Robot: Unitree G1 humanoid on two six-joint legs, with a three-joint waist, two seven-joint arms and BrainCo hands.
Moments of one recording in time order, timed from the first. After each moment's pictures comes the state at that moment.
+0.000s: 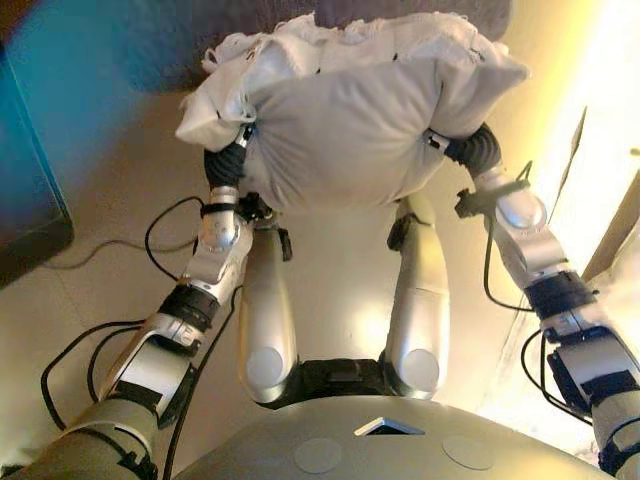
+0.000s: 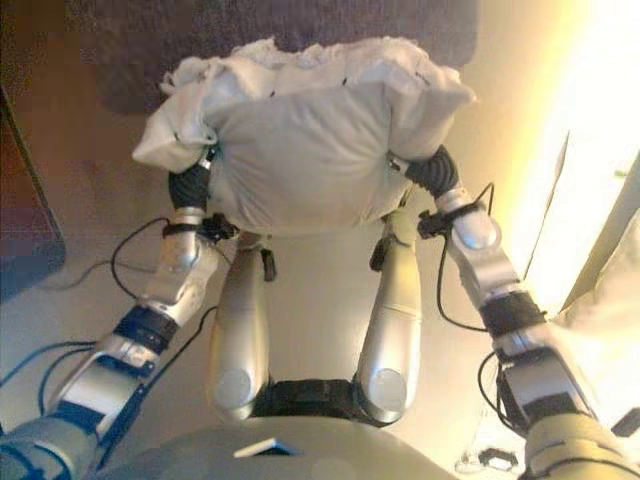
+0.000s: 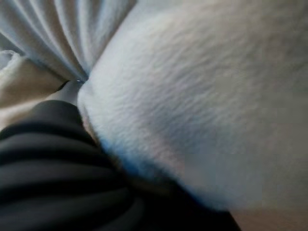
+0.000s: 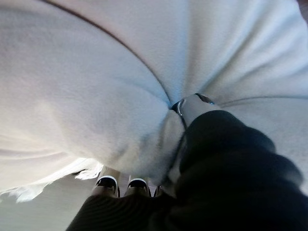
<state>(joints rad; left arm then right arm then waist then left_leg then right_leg) -0.32 0.39 -0.39 0.36 -0.56 -0.46 0.39 -0.35 -0.56 0.31 0.28 0.42 -0.33 0.09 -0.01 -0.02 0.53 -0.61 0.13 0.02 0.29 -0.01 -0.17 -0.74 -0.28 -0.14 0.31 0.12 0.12</state>
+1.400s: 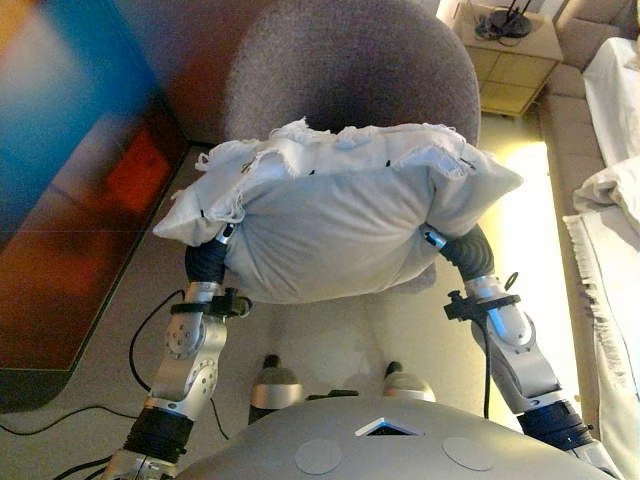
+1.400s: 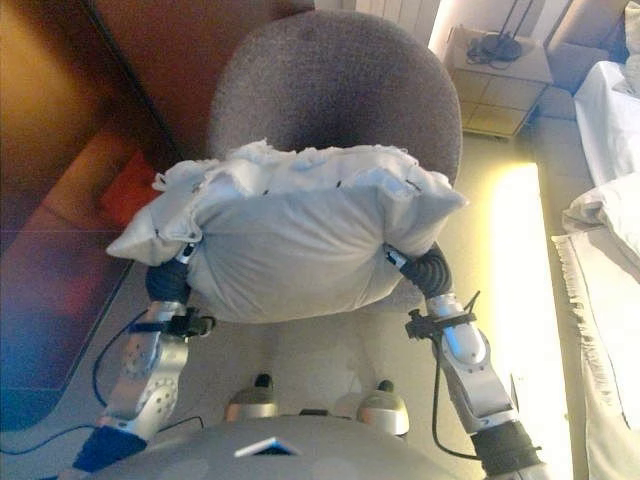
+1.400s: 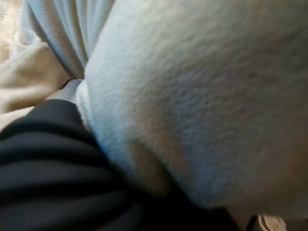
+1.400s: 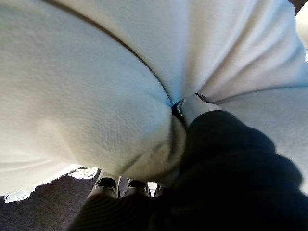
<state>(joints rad) 0.26 0.41 -0.25 -0.05 -0.58 -0.41 0.10 0.24 -0.45 0.23 -0.13 0.33 -0.29 0.01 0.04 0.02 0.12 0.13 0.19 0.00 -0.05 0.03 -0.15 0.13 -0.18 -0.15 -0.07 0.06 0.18</state>
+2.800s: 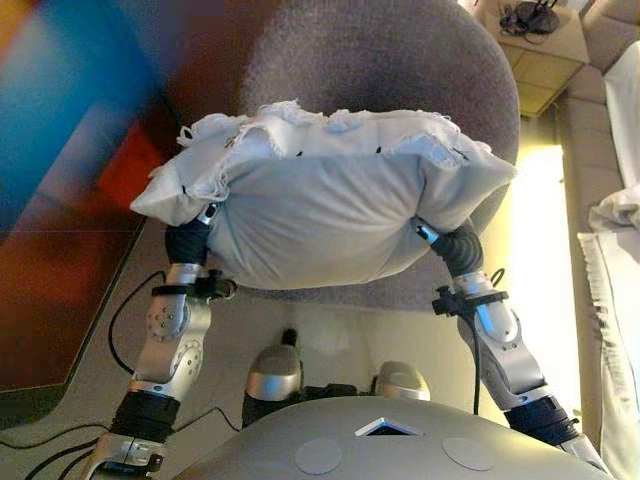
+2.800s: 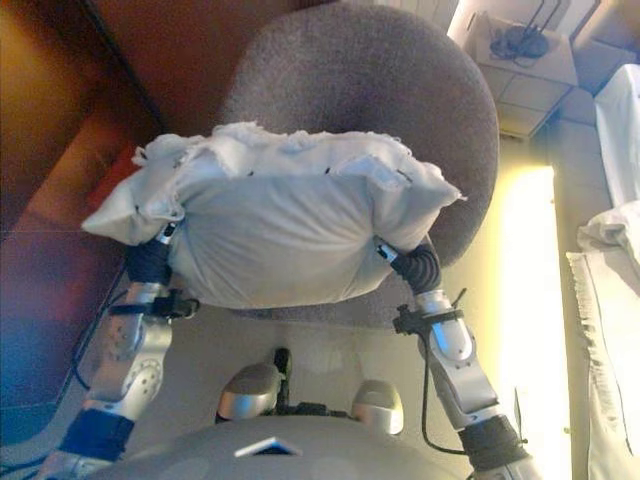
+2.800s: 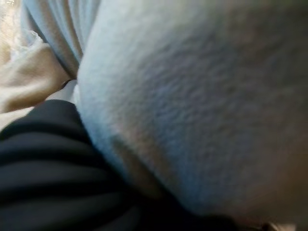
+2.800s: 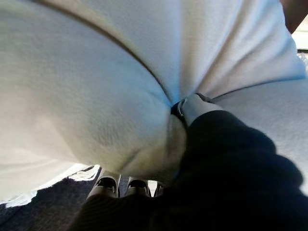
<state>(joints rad) 0.18 0.44 -0.18 -0.05 -0.58 -0.40 0.10 0.20 -0.41 0.28 -0.15 0.34 -0.30 -0.04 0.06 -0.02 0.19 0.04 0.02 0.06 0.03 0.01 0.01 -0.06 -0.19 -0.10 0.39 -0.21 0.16</state>
